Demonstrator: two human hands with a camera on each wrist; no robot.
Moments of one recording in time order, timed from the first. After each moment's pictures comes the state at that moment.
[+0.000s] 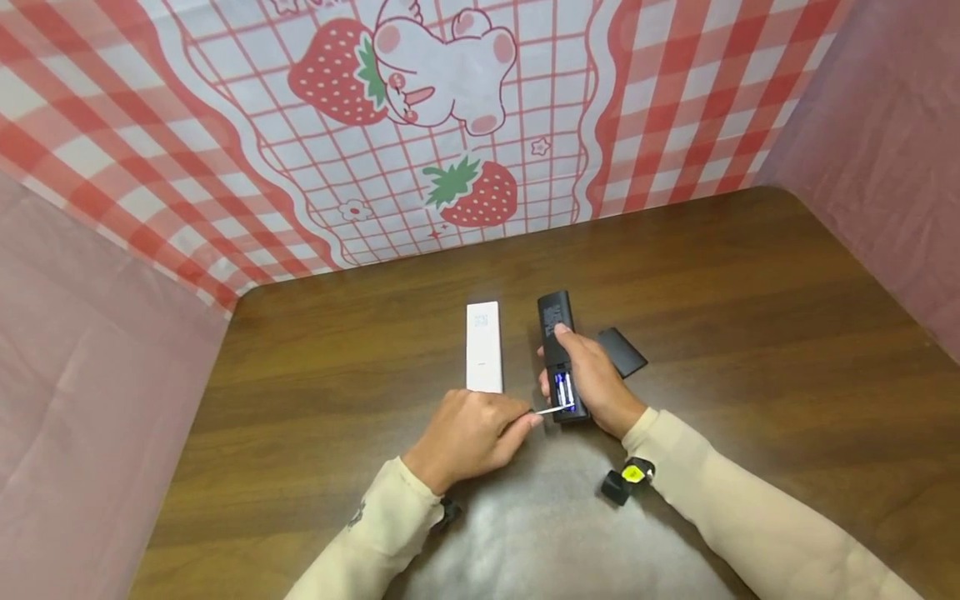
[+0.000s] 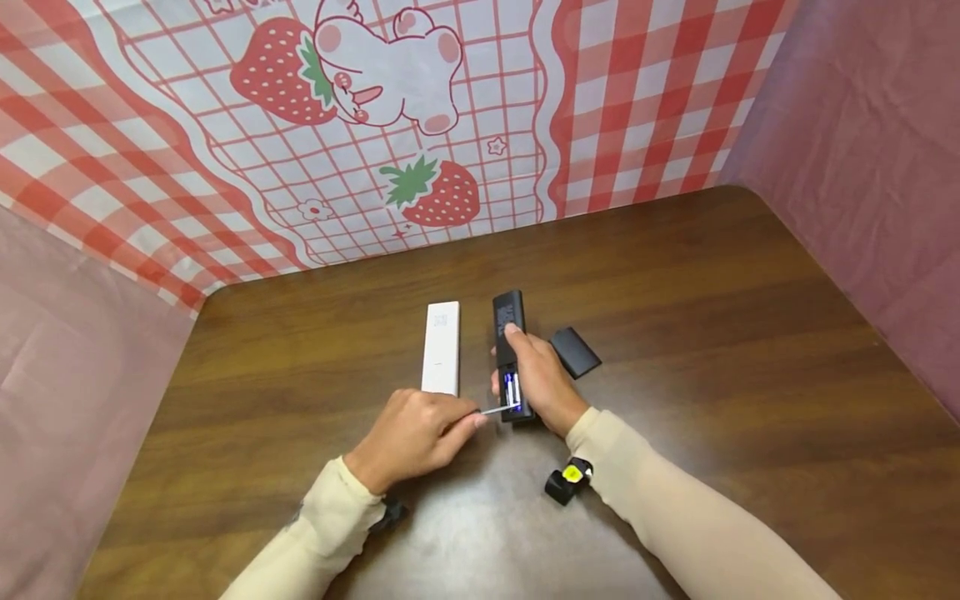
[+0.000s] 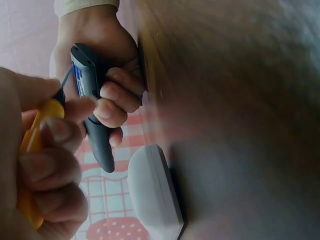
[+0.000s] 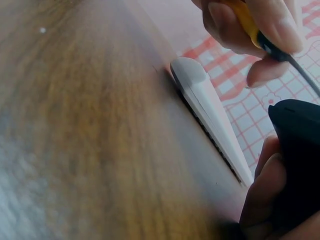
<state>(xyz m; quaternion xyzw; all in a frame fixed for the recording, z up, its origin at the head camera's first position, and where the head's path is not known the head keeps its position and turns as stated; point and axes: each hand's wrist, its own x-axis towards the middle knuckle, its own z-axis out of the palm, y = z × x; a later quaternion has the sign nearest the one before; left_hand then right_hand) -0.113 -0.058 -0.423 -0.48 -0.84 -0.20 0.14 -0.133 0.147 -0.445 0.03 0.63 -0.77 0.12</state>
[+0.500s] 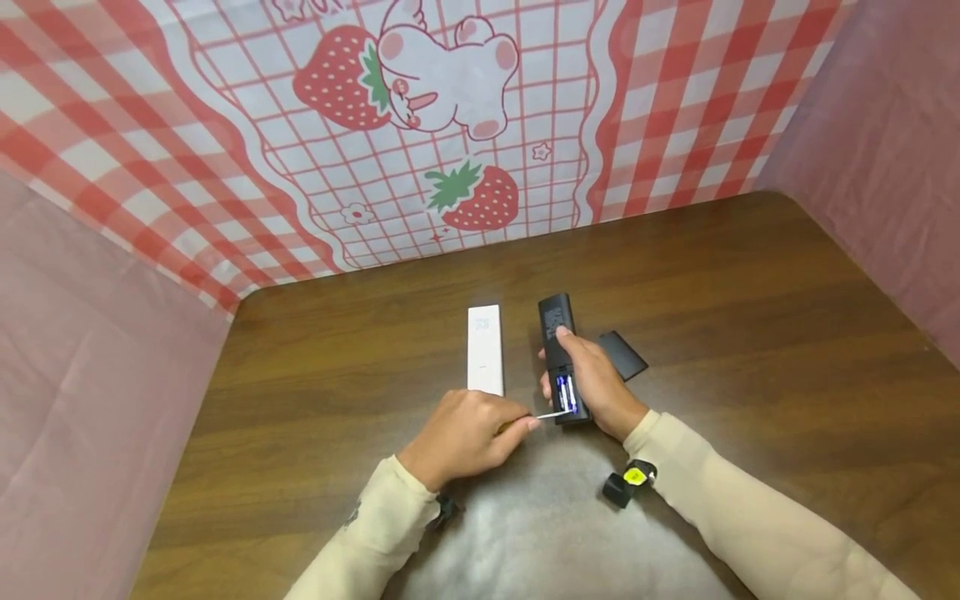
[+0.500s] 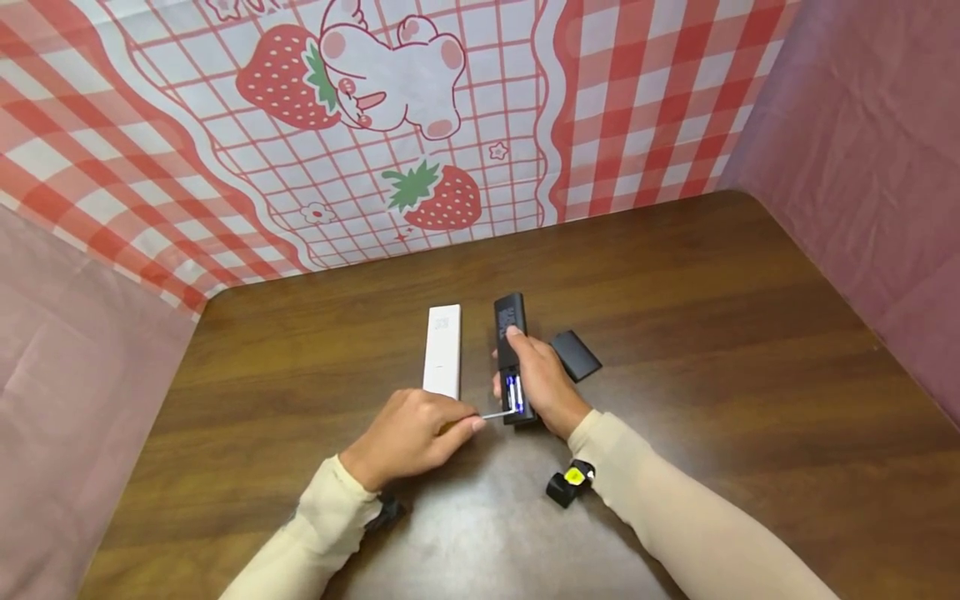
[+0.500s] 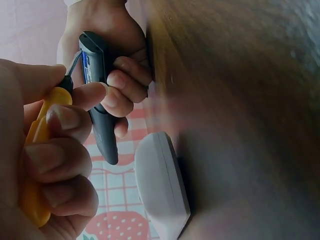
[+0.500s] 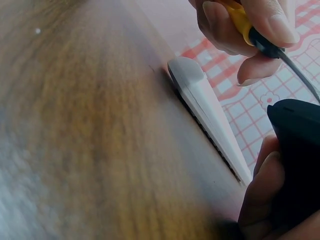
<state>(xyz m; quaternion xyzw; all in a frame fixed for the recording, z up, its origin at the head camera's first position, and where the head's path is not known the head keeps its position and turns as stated) -0.119 -0.061 -0.421 -0.48 -0.85 -0.21 0.08 -0.134 0.149 -0.443 0.03 0.63 -0.77 0.13</state>
